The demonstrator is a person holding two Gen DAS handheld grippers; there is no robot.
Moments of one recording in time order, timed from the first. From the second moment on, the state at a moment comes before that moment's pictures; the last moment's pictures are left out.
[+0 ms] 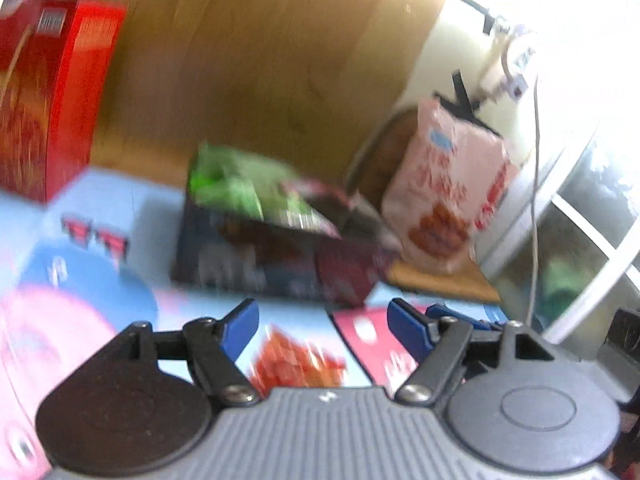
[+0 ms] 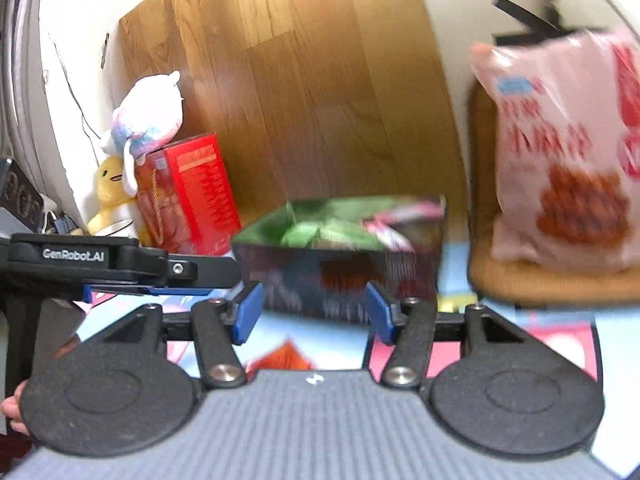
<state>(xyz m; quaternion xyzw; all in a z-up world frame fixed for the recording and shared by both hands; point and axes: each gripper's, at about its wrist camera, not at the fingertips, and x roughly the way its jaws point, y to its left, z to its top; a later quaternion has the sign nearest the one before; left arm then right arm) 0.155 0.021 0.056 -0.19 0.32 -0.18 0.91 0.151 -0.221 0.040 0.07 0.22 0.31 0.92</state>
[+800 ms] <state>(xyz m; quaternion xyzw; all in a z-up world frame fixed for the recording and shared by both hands) 0.137 -0.076 0.037 -0.06 0.35 -0.20 0.91 0.116 -0.217 -0.010 -0.01 0.28 0.29 0.92</state>
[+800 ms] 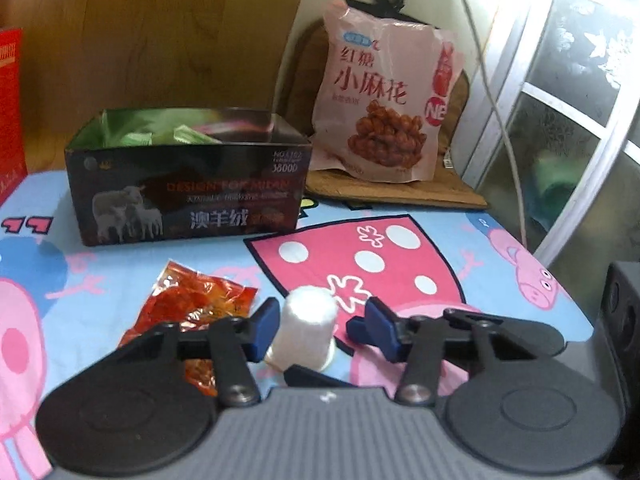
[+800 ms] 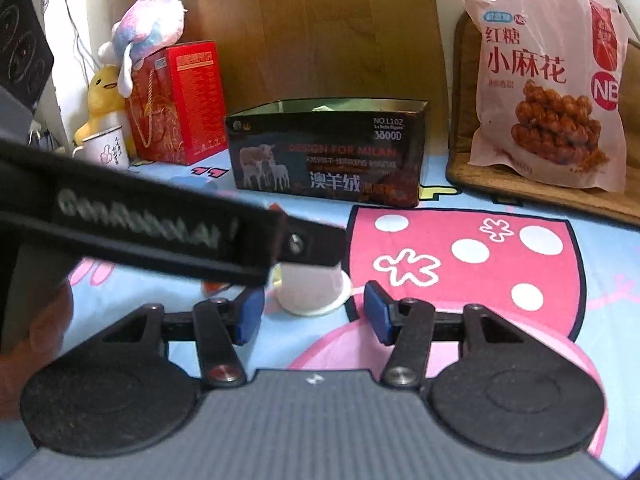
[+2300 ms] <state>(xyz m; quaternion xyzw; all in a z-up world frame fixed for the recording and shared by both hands) 0.011 -0.041 0.027 -0.09 0.37 -0.26 0.88 -0.002 -0.215 -0.014 -0.02 0.26 0.33 0.91</state>
